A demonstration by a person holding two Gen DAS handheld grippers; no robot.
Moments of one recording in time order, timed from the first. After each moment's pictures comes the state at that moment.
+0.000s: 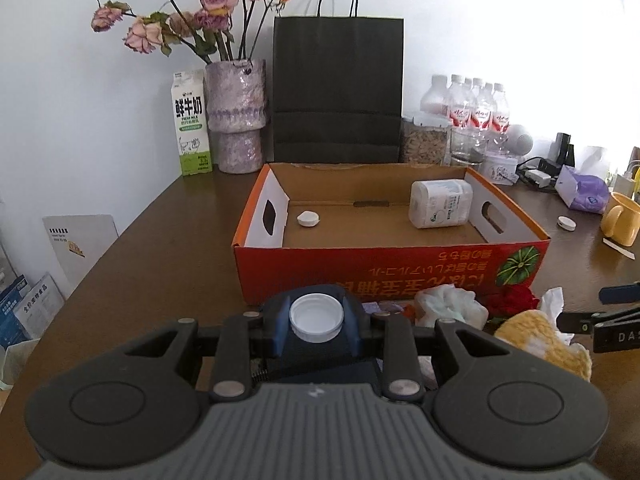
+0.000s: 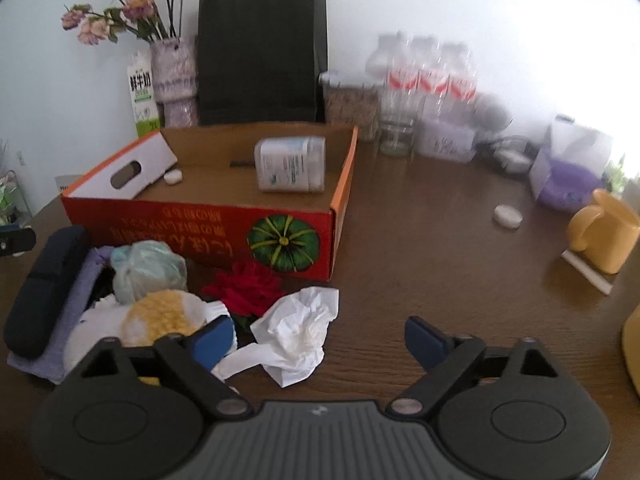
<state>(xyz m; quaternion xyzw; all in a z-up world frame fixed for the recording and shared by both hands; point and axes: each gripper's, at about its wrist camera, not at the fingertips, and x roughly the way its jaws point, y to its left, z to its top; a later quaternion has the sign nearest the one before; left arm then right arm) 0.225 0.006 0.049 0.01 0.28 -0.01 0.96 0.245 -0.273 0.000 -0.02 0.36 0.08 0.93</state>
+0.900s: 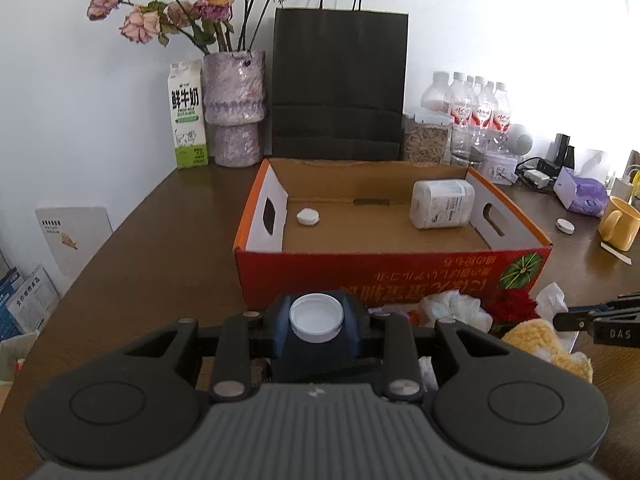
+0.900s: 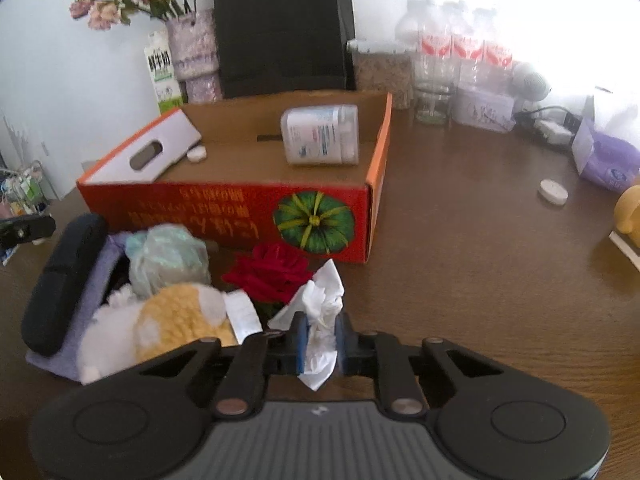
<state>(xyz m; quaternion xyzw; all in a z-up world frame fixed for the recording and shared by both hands) 0.235 0.014 0.058 0.00 0.29 -0.02 0.96 0.256 -0.271 0.001 0.00 0.38 0.13 0.92</state>
